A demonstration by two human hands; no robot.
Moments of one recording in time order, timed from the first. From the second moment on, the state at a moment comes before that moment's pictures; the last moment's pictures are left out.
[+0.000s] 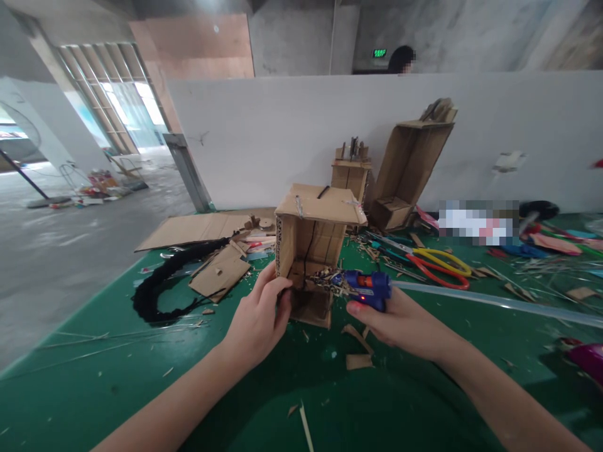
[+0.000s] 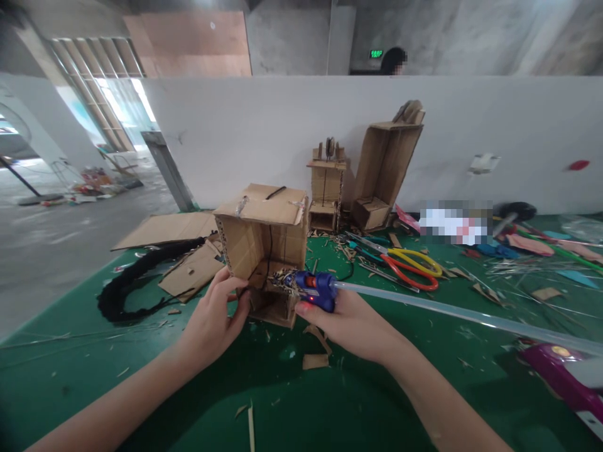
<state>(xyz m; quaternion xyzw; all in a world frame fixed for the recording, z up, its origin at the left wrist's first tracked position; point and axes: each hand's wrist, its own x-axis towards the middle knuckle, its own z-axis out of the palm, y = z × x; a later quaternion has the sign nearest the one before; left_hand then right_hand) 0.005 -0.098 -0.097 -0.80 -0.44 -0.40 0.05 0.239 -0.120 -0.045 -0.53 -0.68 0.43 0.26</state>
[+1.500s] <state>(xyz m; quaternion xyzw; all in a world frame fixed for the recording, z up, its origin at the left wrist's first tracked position) 0.005 -0.095 -0.104 -0.79 -0.49 -0.37 0.03 0.237 -0.123 -0.047 -0.55 -0.69 0.39 0.26</state>
